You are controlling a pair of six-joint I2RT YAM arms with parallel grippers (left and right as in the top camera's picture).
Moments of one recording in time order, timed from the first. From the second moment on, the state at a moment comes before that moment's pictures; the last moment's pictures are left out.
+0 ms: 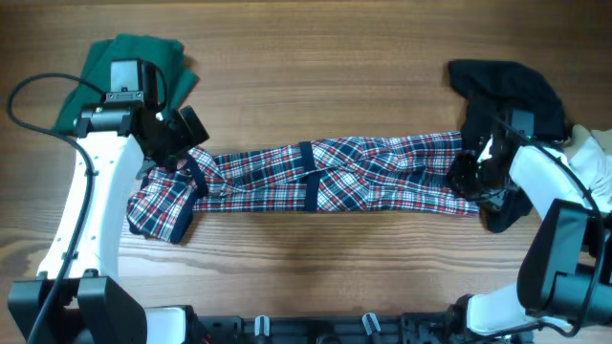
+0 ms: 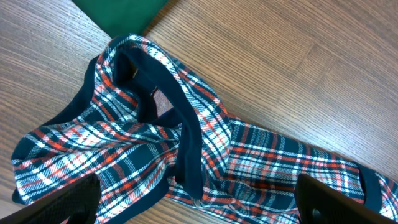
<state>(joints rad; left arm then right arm) 0.03 1.54 1.27 -1.01 0.00 -0.50 -0.24 1.70 0.91 -0.71 -0.09 0.28</state>
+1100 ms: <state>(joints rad) 0.03 1.54 1.27 -1.01 0.00 -0.50 -0.23 1.63 0.91 -0.72 -0.17 0.30</state>
